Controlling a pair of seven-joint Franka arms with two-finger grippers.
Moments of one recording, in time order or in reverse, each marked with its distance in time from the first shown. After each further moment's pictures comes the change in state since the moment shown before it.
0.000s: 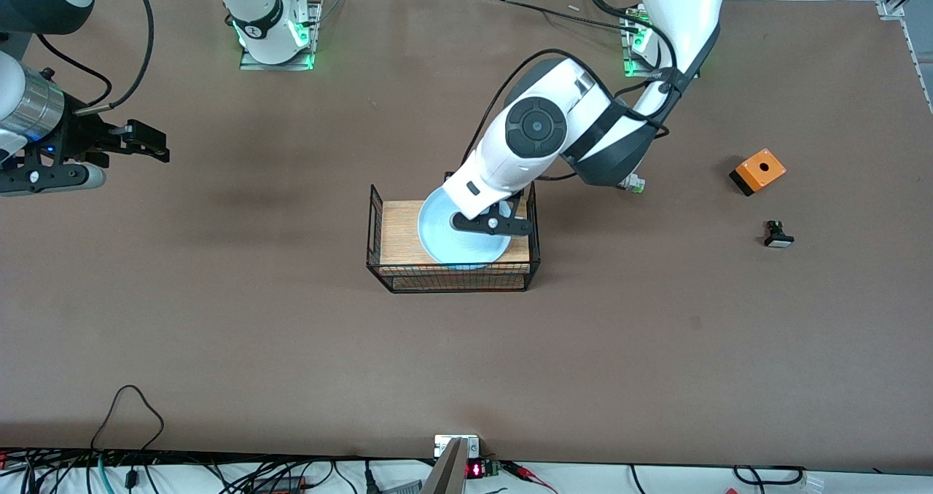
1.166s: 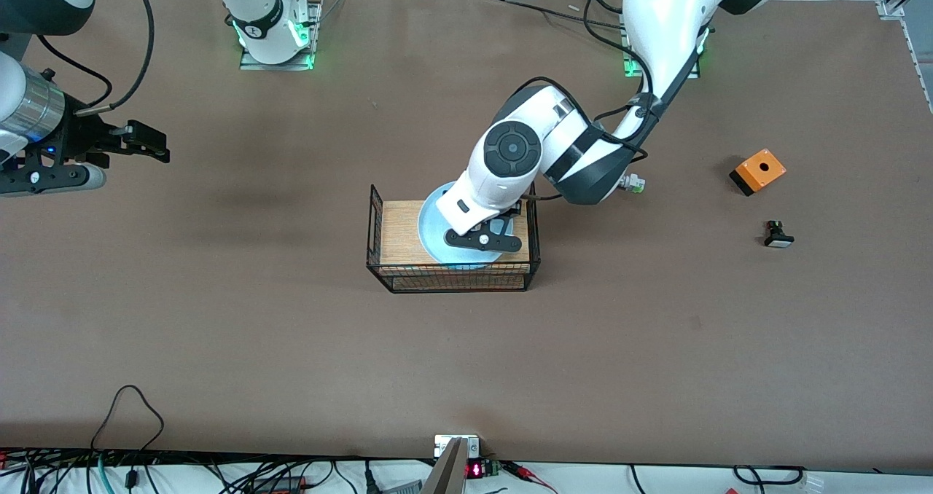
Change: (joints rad) left arm -0.025 0.070 0.002 0.022 0.145 0.029 0.001; right arm 0.000 0.001 0.000 0.000 0.000 0.000 0.000
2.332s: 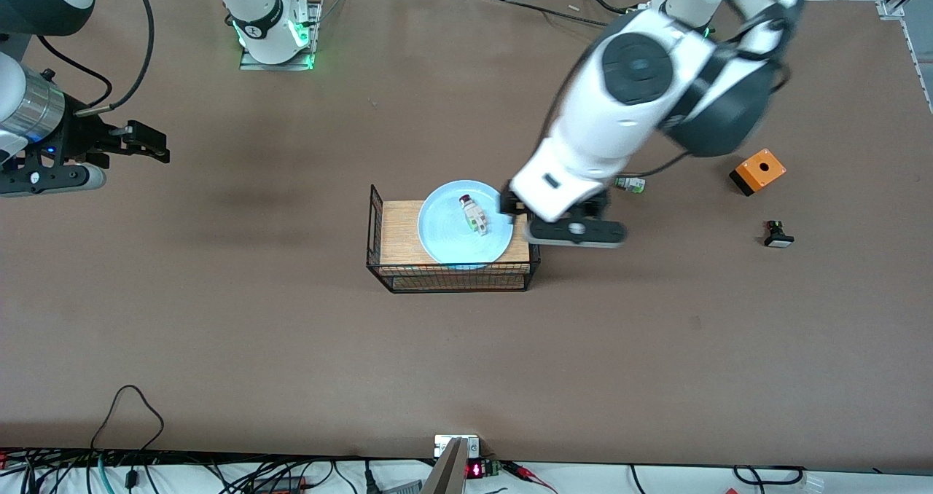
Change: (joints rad) left arm 0.175 -0.232 0.016 0.061 0.021 -0.187 0.089; right arm 0.000 0.001 0.000 0.000 0.000 0.001 0.000
